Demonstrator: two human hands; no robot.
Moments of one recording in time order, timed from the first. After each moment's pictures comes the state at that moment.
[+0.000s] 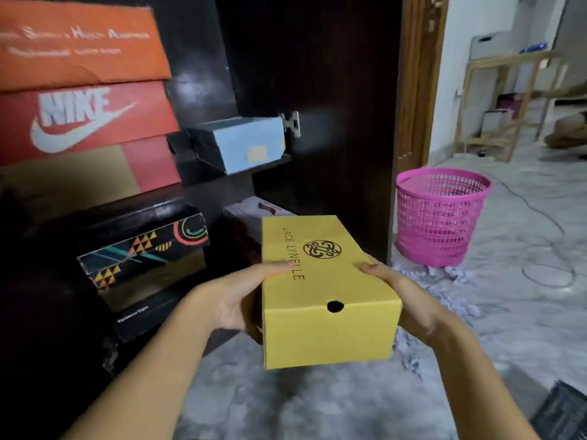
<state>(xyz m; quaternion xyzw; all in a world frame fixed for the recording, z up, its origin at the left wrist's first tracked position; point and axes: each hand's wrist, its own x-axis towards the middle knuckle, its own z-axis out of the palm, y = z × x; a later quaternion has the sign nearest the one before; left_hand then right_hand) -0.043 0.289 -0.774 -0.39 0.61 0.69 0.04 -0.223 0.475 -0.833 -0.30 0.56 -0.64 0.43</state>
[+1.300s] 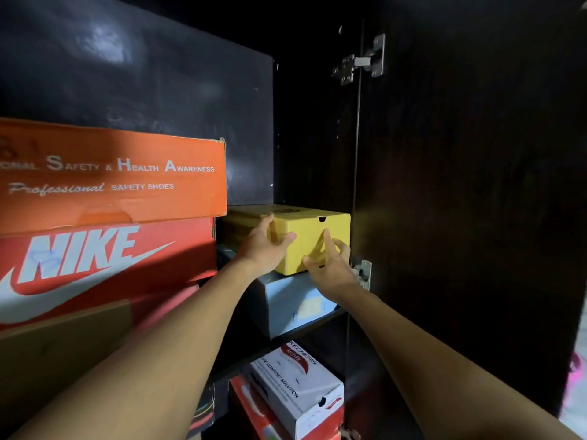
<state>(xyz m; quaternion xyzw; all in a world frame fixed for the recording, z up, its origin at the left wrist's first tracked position) -0.200 -0.021 -0.562 -0.28 0.81 0.35 -0.37 -0.320 0.077 -0.611 -0.42 0.78 -0.46 -0.01</state>
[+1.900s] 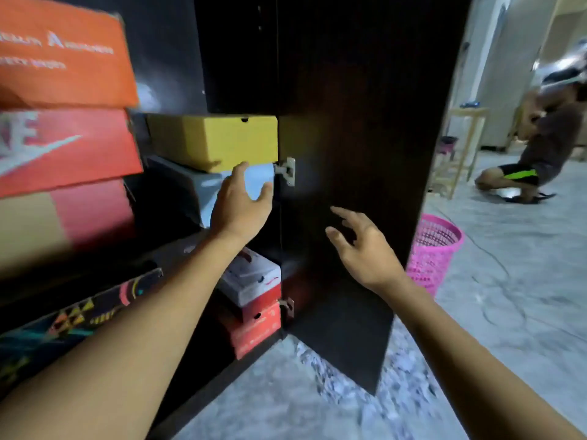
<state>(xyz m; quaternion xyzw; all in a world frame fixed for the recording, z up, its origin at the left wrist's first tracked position) -0.192 0.120 -0.645 -0.27 0.81 0.30 -0.43 -0.305 0.299 -0.709 -0.42 0.77 -0.47 -0.10</state>
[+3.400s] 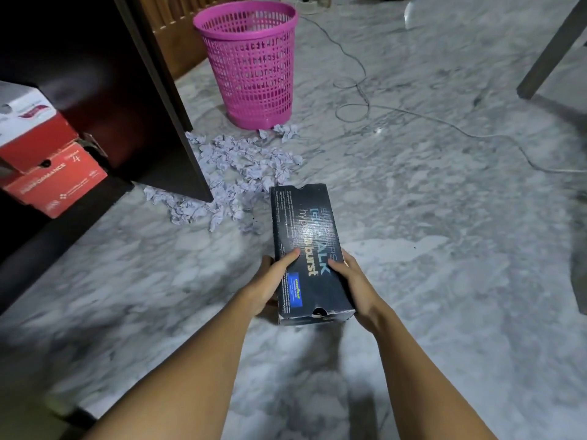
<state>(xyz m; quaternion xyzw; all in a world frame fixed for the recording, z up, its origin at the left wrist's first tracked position) -0.203 0.521 -1.081 -0.32 0.66 0.65 0.19 -0.233 0.711 -1.110 0.07 0.62 -0.72 0.30</state>
